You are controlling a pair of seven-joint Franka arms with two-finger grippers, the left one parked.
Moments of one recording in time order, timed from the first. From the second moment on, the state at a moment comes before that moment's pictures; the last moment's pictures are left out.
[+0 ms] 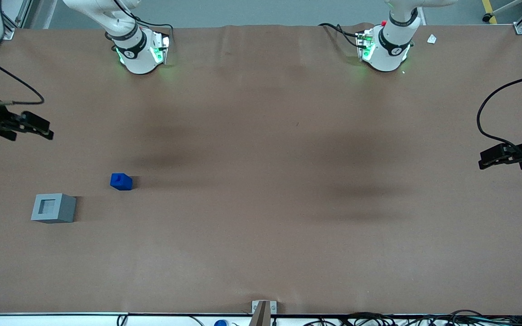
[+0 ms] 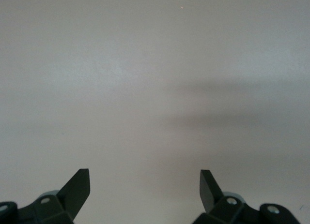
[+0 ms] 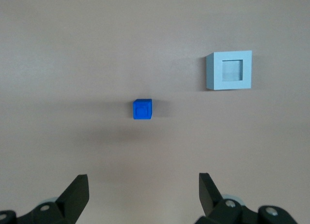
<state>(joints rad) 0.02 0.03 -0.08 -1.72 0.02 1.71 -0.07</state>
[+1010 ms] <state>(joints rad) 0.03 0.27 -0.02 -2.04 0.02 2.24 -0.07</state>
